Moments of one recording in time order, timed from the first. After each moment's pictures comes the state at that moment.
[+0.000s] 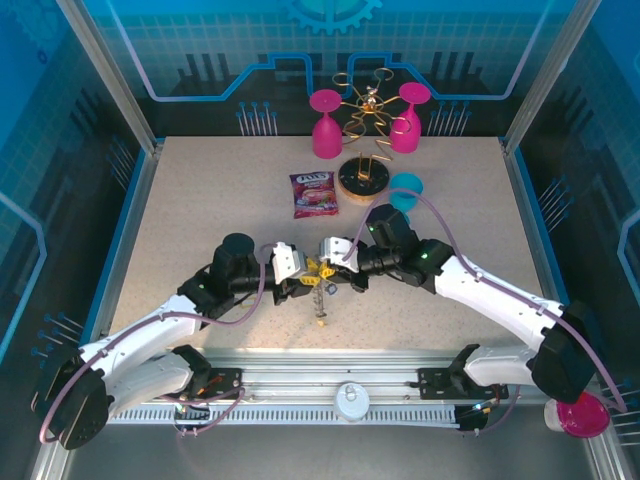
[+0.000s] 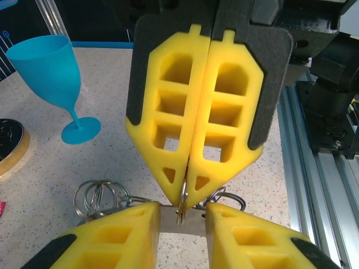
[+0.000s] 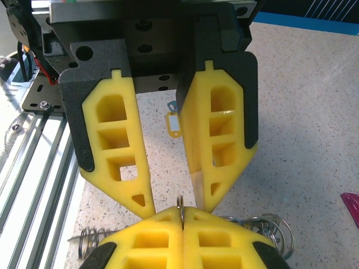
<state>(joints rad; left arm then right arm) -0.59 1.00 0.54 0.08 0.63 0.31 0.75 1.26 0.96 -0.37 -0.58 -0.59</state>
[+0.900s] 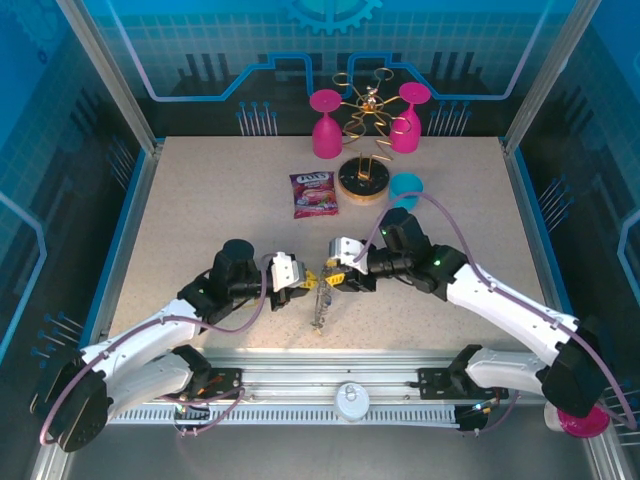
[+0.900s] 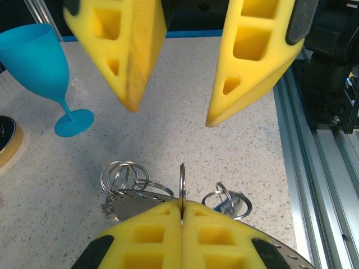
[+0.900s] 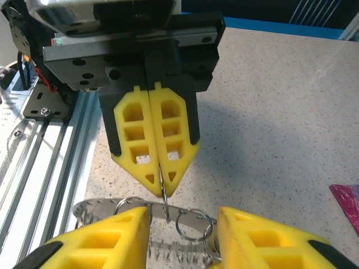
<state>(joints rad) -0.59 0.98 0.48 0.09 0.65 0.38 0.72 1.16 0.88 -0.35 -0.58 -0.55</state>
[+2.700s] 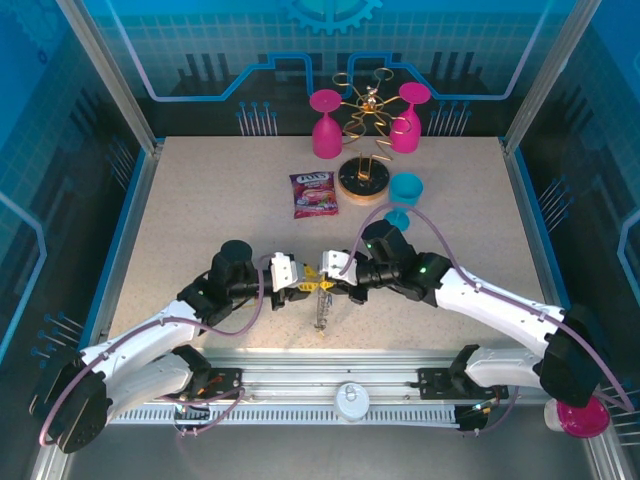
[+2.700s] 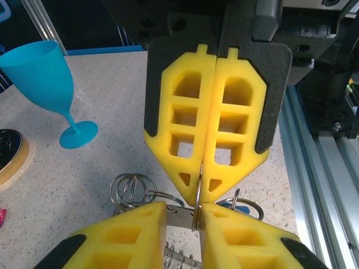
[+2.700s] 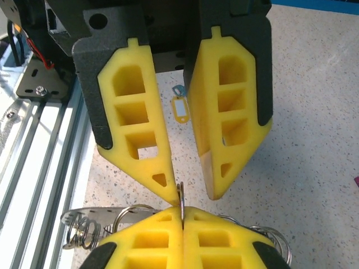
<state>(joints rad) -0.59 0.97 0.47 0.13 0.65 0.39 0.82 1.22 0.86 -0.32 -0.46 -0.55</state>
